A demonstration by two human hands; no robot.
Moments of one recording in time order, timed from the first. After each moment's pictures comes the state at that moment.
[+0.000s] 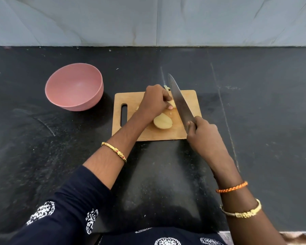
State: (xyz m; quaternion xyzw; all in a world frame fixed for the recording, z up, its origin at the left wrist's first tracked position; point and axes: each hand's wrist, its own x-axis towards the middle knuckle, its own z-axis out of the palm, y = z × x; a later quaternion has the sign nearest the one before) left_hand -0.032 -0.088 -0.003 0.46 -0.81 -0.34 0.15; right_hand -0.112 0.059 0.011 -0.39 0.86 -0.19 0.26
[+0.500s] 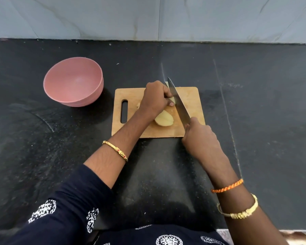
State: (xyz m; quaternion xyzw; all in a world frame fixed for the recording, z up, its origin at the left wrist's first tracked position) left_hand -0.030 -0.089 -0.011 0.46 -0.79 -0.34 0.20; right_hand -0.095 0.053 0.018 -0.40 0.87 -0.06 0.29
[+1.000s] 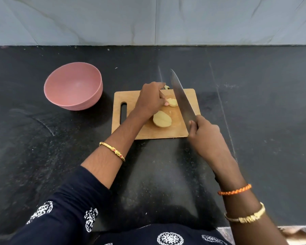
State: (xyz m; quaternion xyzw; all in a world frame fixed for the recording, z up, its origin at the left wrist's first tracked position) left_hand -0.023 -0.090 -0.006 0.45 -0.80 -0.36 0.19; right_hand -0.104 0.068 0.024 -0.39 0.87 -0.19 0.26
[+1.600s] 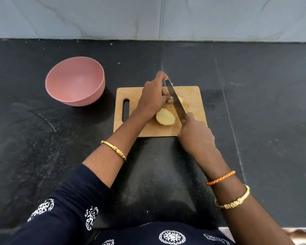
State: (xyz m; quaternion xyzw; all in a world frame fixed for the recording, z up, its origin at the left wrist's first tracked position) left_hand -0.021 -0.094 -0.014 0.43 -0.79 -0.36 0.23; right_hand -0.087 0.038 0.009 -0.41 0.87 -0.08 0.26
